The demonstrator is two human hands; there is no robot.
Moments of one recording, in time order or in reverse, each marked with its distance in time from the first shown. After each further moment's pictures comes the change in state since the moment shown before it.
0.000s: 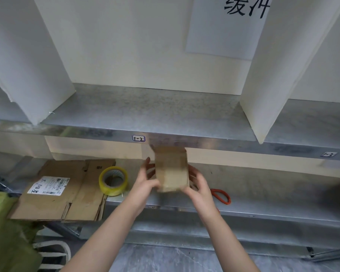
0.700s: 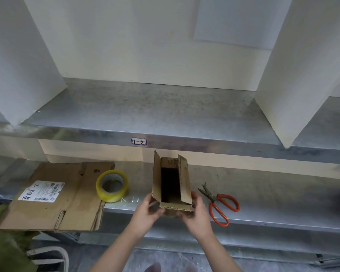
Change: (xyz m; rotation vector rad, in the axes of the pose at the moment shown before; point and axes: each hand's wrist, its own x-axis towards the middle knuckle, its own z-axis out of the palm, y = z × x) left_hand 0.014 -0.100 -0.033 0.492 -0.067 -0.060; right_hand 0.009 0.107 0.022 -0.313 0.024 0.121
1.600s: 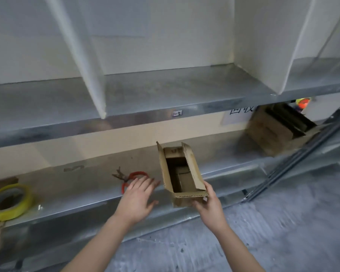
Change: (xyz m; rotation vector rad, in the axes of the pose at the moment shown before) left_hand -0.029 0.108 0.231 1.130 -0.187 0.745; right_hand -0.148 0.102 -0.285 0.105 0.300 0.086
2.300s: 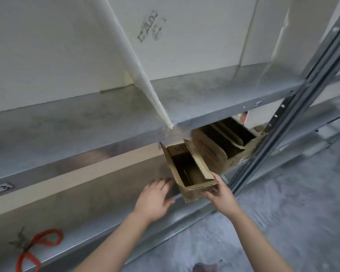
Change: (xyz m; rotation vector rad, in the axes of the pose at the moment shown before) left_hand 0.282 0.234 0.043 -0.073 -0.062 0.163; right_hand 0.155 0.097 -0.298 -0.001 0.088 0.100
